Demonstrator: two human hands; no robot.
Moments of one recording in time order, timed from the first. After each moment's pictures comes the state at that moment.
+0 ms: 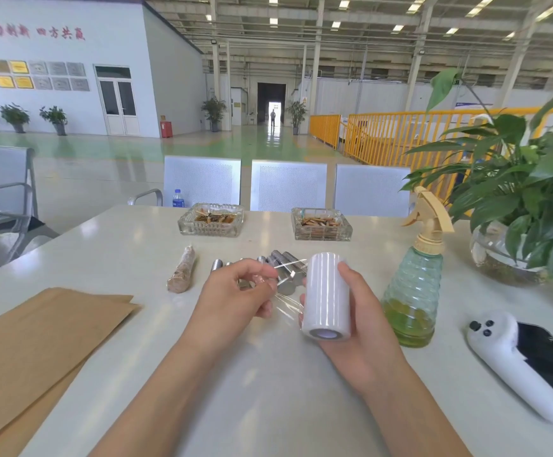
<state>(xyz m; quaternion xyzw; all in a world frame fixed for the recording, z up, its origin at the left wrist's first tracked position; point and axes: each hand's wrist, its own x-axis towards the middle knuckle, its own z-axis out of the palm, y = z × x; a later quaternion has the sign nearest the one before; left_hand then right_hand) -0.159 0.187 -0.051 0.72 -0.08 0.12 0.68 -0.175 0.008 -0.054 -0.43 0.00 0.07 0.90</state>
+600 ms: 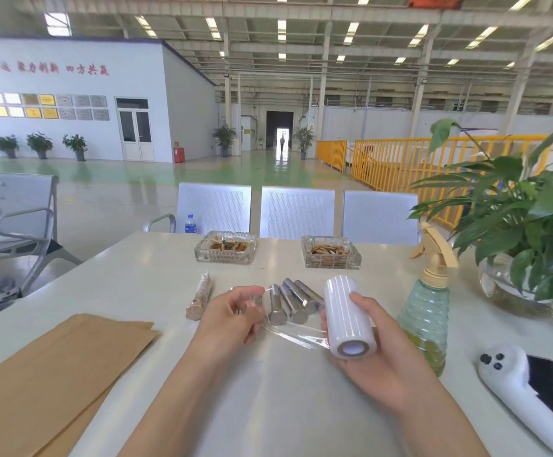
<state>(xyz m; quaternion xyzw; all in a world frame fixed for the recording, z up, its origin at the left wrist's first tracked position) -0.144 0.215 -0.052 0.72 -0.03 0.10 0.69 -0.172 -0.014 -0.036 -0.38 0.02 0.15 0.91</state>
